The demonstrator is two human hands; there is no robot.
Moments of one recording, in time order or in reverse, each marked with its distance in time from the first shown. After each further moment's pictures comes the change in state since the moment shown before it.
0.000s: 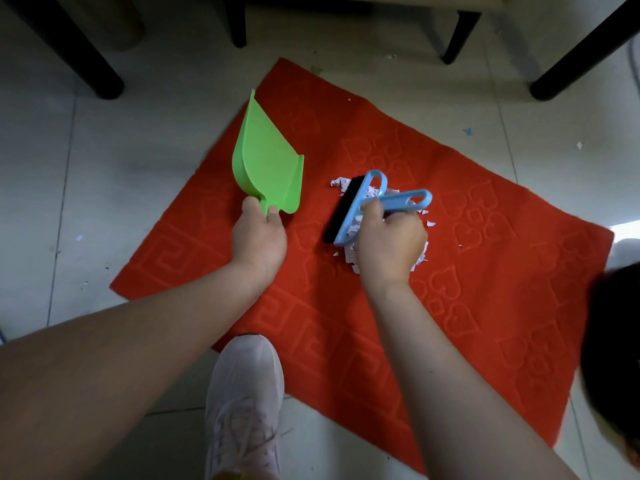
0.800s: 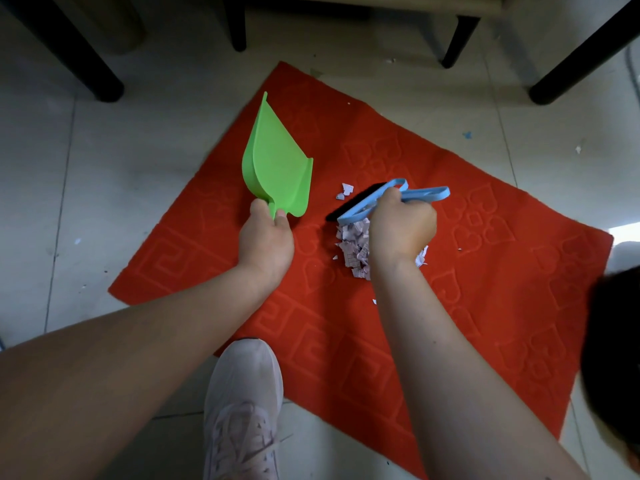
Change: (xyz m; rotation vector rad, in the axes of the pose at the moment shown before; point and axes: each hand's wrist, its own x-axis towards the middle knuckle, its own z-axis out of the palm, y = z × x) left_hand -0.005 0.007 0.004 0.001 -0.034 0.026; right_hand 0.033 -0.005 0.008 0.137 0.070 0.228
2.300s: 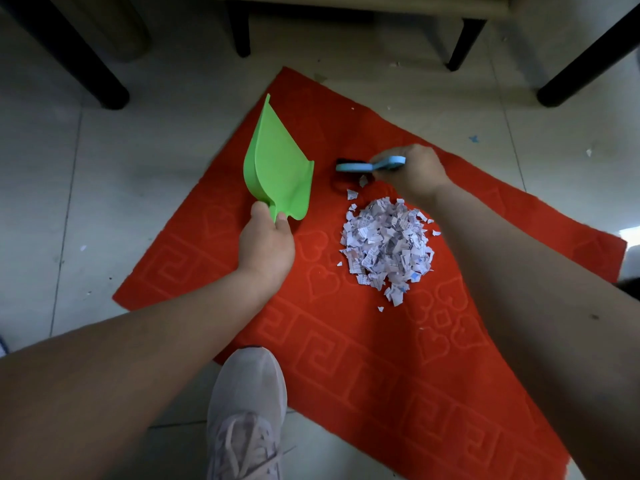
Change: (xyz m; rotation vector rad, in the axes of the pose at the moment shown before) left_hand 0.004 0.005 -0.004 0.048 0.004 -0.005; right_hand 0.096 -0.031 0.001 -0.546 -0.629 -0.660
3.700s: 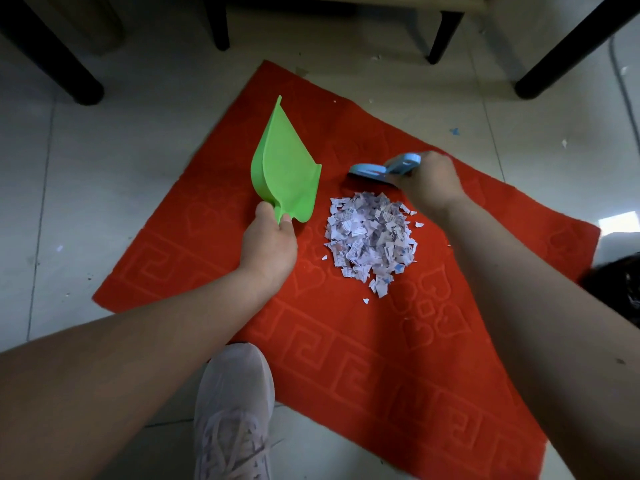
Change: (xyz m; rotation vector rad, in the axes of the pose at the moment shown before) left_hand -0.009 0.004 0.018 0.012 -0.076 0.052; right_hand -0.033 0.016 -0.018 -0.072 0.082 0.107
